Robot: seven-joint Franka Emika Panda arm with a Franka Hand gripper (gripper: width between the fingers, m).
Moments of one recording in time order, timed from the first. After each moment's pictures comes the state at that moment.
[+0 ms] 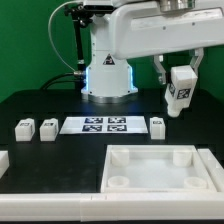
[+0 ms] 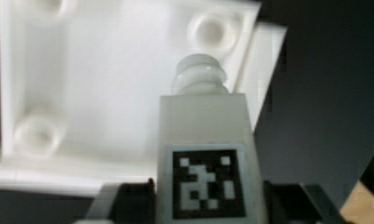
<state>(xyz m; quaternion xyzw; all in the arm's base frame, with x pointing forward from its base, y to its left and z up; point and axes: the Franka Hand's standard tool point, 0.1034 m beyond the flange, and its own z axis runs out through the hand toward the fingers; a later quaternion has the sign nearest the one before) 0.585 0.080 0.166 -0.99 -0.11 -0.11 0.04</state>
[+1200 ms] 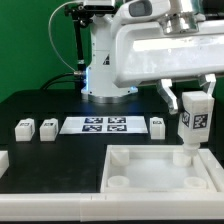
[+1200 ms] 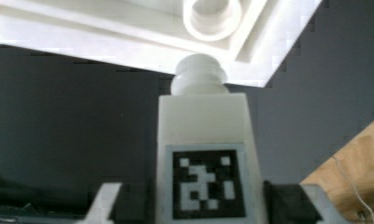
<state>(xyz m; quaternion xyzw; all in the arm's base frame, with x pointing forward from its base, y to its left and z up) 0.630 0.097 0.131 -0.95 -0.12 -0.27 0.04</state>
